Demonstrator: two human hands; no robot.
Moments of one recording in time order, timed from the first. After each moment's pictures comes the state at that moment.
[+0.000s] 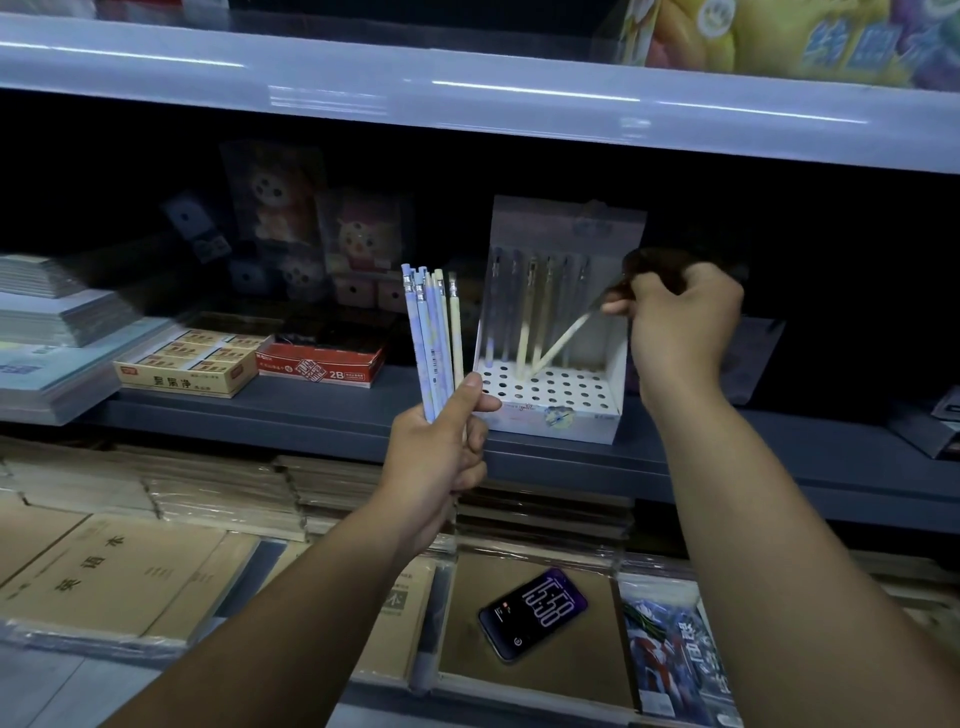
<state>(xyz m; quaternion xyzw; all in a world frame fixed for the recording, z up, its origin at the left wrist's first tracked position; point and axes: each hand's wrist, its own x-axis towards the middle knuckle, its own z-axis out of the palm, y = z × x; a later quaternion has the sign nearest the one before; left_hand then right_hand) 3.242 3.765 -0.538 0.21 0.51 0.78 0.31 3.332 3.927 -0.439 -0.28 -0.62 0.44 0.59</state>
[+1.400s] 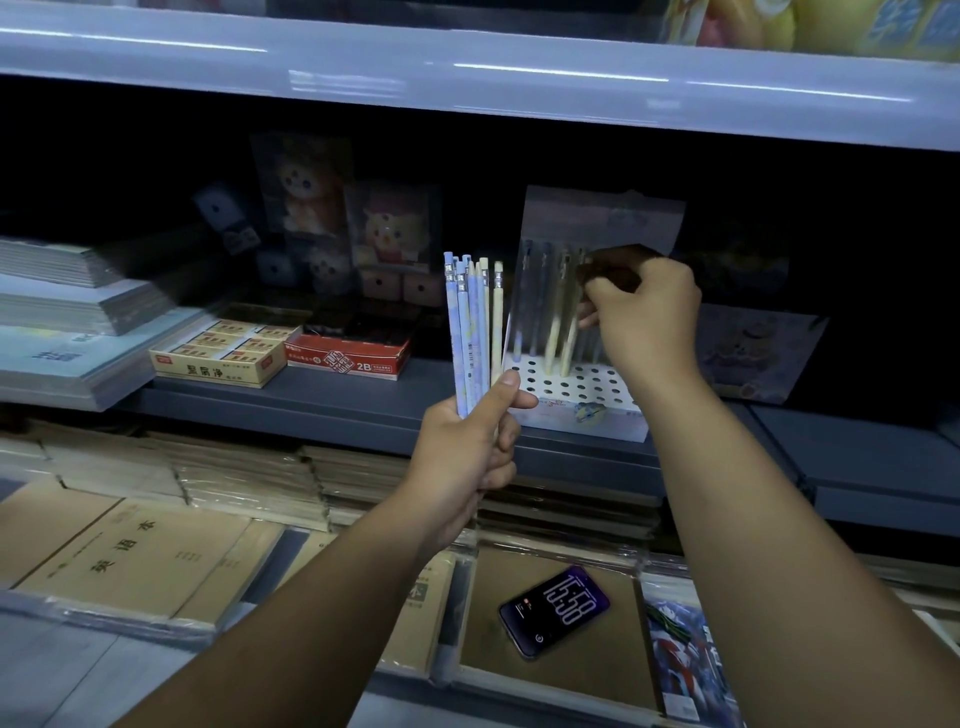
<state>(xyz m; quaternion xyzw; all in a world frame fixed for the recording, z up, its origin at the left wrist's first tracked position) 3.241 3.759 -0.537 0.24 0.51 0.76 0.32 3.298 3.916 -0.449 -0.26 -0.75 0.35 0.50</state>
